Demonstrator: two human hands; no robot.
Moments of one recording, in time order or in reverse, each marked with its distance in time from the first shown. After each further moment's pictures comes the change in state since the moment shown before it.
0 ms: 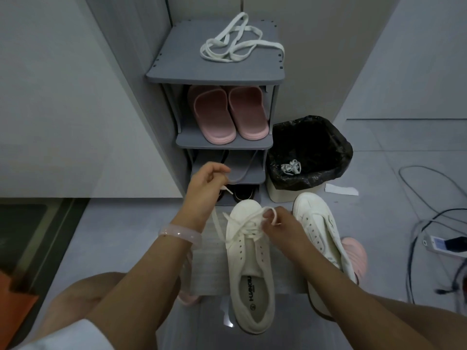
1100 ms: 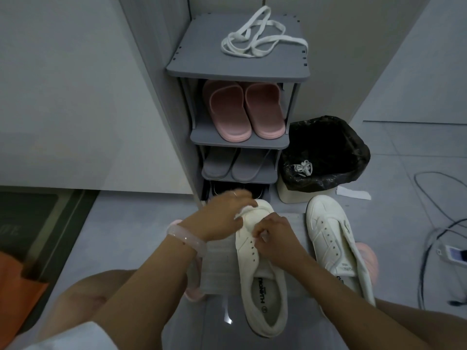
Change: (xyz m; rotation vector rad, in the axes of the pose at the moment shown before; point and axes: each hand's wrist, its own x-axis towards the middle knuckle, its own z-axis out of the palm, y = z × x) left_hand 0.003 -0.034 -0.019 1.049 -0.601 0.337; right_hand 0.002 -0.003 0.030 -0.417 -0.122 -0.324
